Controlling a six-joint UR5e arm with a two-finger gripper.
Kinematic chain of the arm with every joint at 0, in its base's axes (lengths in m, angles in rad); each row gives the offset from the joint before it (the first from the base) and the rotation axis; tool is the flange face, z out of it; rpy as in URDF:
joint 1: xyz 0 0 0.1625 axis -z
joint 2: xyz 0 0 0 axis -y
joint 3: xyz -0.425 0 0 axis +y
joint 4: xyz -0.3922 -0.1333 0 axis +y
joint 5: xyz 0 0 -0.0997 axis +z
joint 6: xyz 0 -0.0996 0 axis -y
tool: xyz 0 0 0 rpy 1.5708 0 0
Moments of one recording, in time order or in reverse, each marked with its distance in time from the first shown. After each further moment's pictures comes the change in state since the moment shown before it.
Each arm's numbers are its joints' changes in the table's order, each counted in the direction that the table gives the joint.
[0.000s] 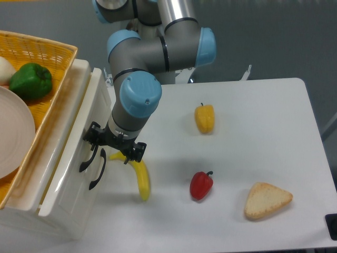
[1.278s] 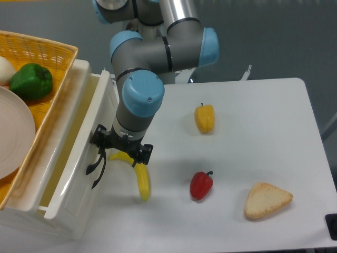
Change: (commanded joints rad) arm -0.026 0.000 -0.003 -0.035 -0.029 0.006
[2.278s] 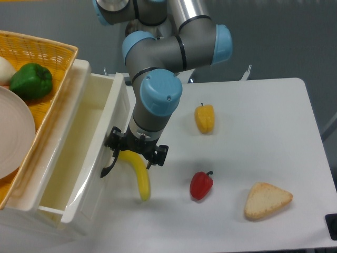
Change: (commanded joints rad) arm -0.046 -0.017 -0.012 -0.014 -0.015 0.034
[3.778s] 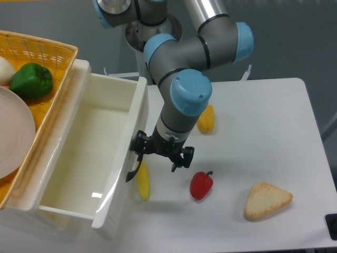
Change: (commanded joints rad) arm -0.090 -0.015 -0.025 -0.012 -0.014 0.037
